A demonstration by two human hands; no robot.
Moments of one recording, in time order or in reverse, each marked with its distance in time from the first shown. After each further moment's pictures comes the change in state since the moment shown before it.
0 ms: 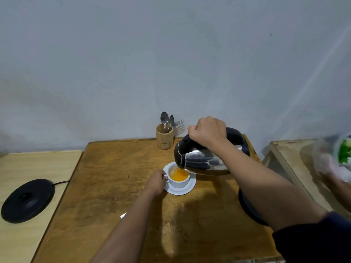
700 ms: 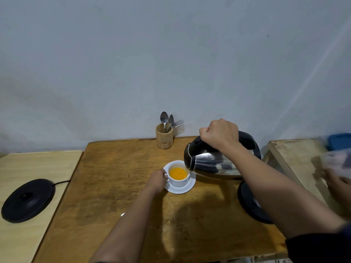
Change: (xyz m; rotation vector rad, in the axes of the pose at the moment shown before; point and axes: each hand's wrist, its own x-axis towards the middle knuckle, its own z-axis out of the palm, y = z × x) left_hand 0.001 0.004 0.001 0.041 -0.003 -0.021; right_hand -0.016 0.023 -0.009 -0.027 -0.009 0.088
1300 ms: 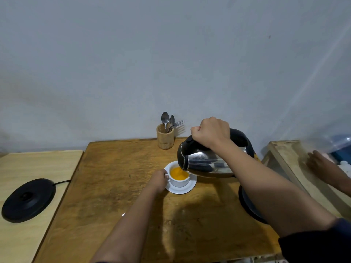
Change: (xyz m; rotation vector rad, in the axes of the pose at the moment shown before) left_hand -0.001 -0.001 -0.003 0.007 -0.021 0.011; right_hand 0.005 -0.026 0.000 -0.002 -0.005 -0.065
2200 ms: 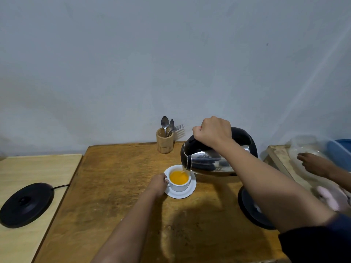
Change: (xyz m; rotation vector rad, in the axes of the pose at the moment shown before) left_hand 0.001 0.000 -0.001 0.016 -0.009 0.007; right_hand 0.008 0.002 -0.013 -0.038 0.016 0.003
